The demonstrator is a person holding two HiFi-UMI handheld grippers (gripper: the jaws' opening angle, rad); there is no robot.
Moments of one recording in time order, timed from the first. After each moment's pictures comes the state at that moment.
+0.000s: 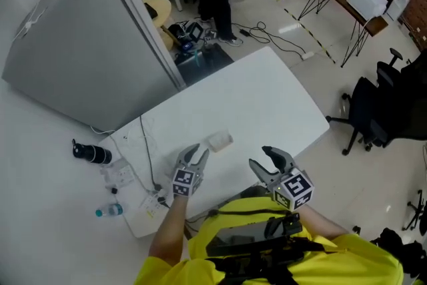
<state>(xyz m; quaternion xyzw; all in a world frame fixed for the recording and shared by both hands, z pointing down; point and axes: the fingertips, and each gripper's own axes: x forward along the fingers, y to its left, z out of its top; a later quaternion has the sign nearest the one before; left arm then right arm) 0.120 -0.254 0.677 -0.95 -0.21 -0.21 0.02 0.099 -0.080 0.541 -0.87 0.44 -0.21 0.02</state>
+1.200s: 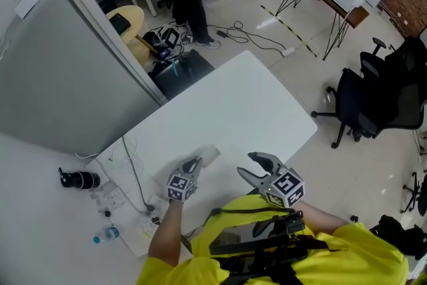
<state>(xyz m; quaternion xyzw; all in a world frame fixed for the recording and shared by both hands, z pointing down) 0.163 -0.225 0.748 -0.92 -0.31 -0.24 -0.02 0.140 -0.082 0.570 -0.85 0.46 -0.26 0.01</state>
